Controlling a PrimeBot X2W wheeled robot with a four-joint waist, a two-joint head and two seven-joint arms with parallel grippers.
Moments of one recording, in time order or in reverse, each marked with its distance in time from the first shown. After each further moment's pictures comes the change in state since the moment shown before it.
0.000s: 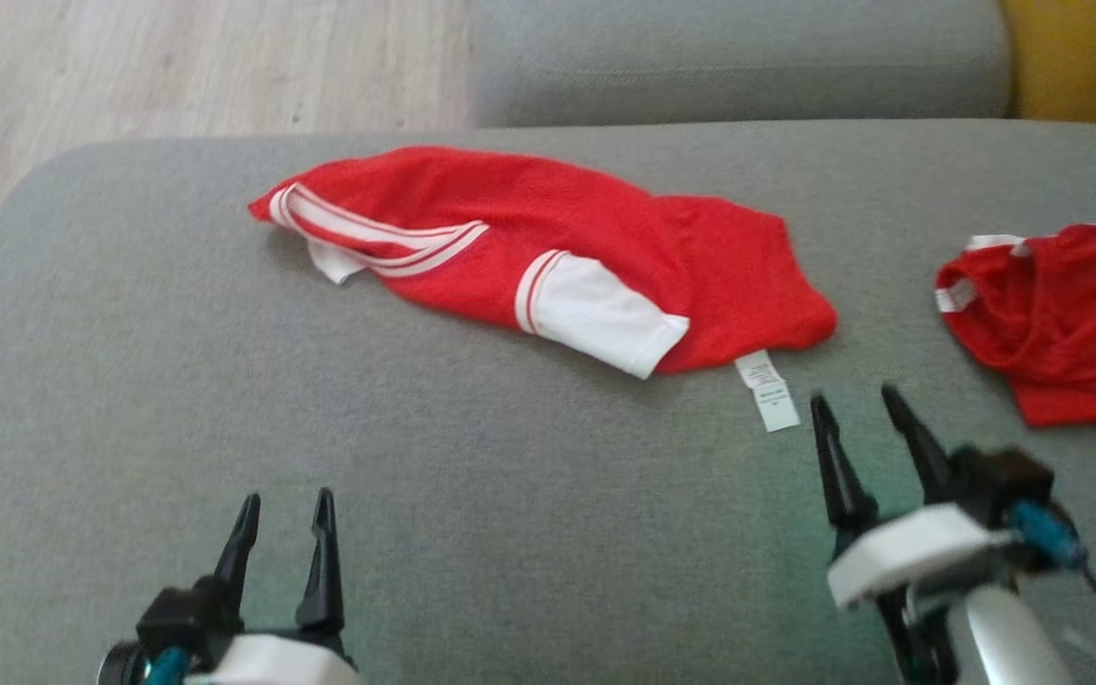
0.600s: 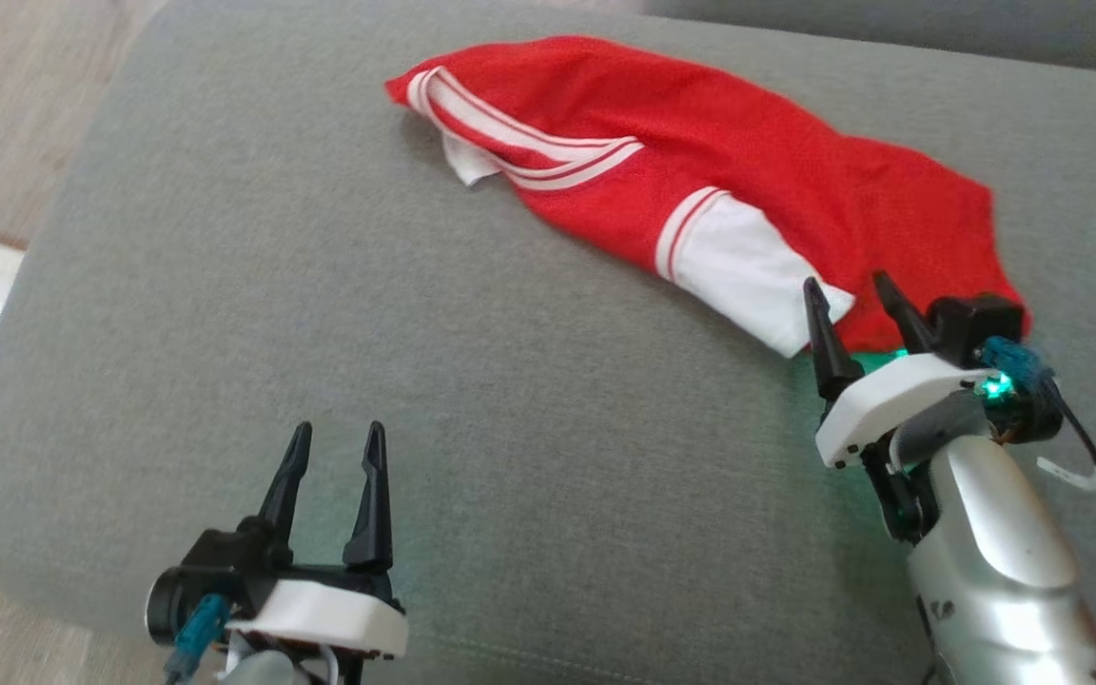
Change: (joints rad) left arm -0.101 -0.073 -0.011 -0.011 0.053 -0.044 0.000; right arm -0.378 -0.003 -0.028 0.359 -0.031 0.000 0.044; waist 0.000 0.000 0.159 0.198
